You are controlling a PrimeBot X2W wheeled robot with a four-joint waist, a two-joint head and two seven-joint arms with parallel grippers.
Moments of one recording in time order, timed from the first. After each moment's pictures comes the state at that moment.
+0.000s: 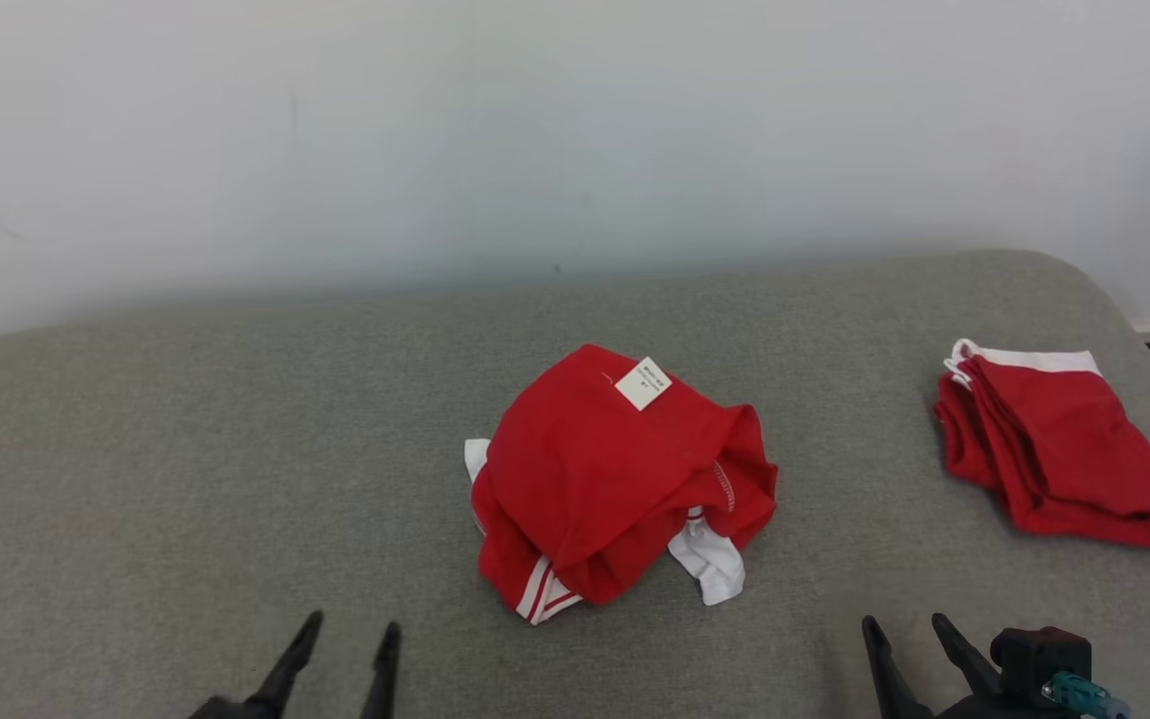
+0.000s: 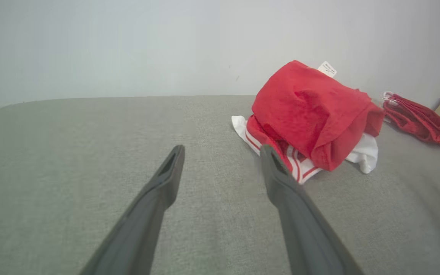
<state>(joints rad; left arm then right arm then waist) 0.07 0.23 -0.22 0.11 -0.33 -0.11 -0.17 0.08 -0.06 -0.02 0.14 0.18 0.13 0.15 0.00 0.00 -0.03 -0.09</state>
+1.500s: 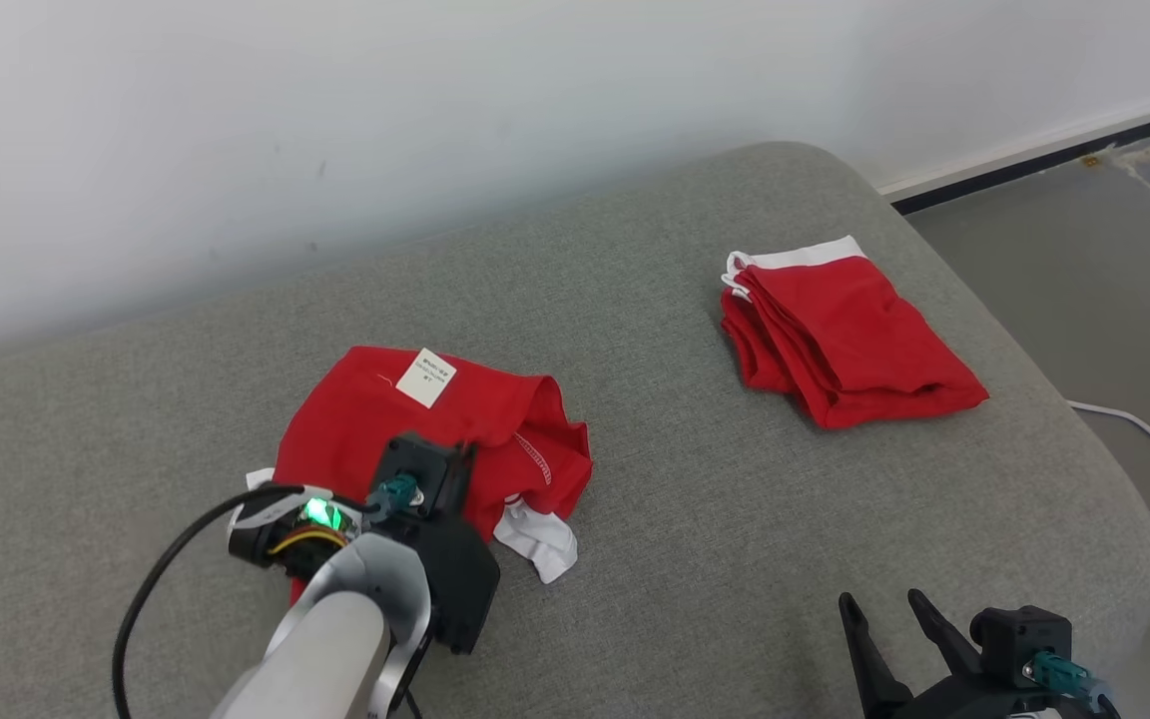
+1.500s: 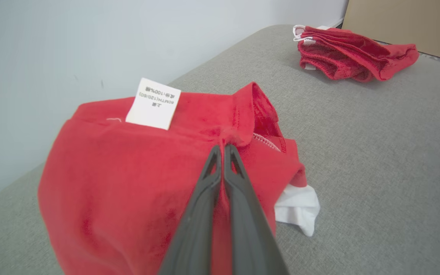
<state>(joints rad) -0.52 0.18 -0.56 0.50 -0.28 0.00 0.14 0.04 -0.05 0.01 0.15 0.19 0.13 0.13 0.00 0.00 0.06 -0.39</state>
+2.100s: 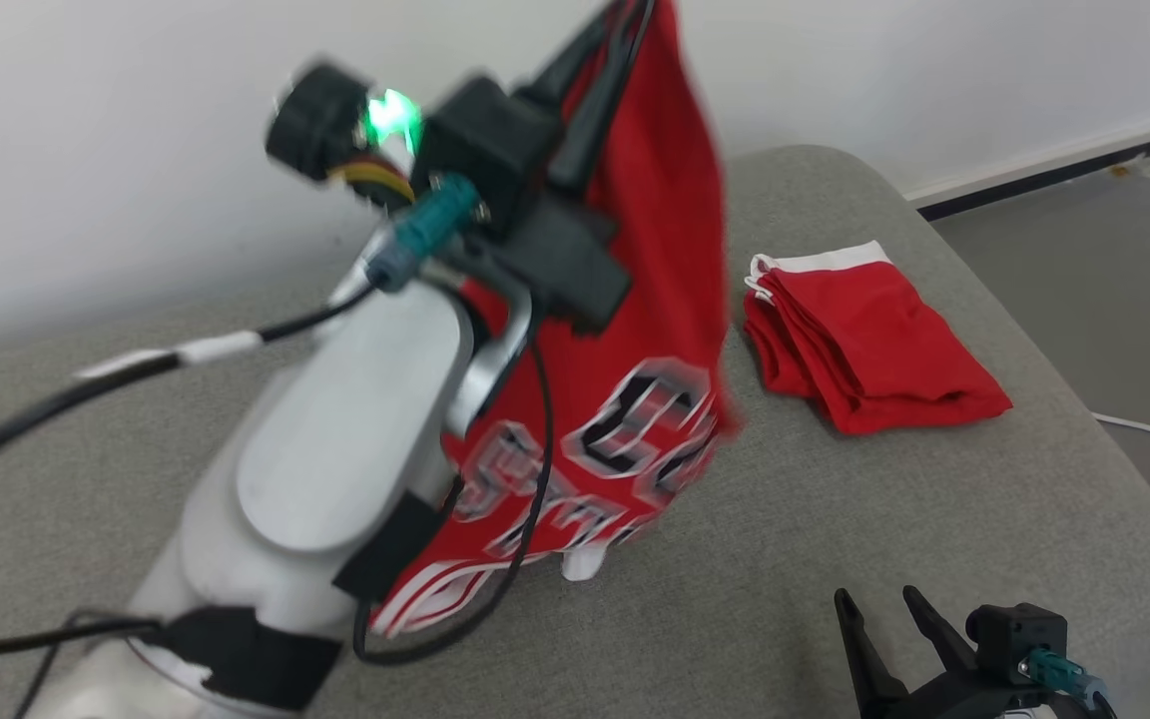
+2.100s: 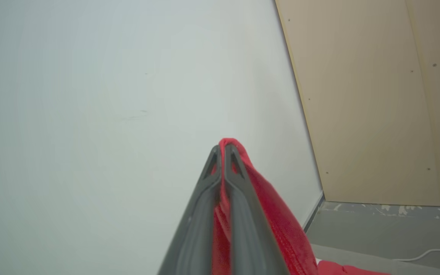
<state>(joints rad) -0.96 0.08 -0.56 0.35 -0.26 -0.05 -0.06 0.02 -0.05 0.02 0.18 0.20 0.13 0.12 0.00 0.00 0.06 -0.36</state>
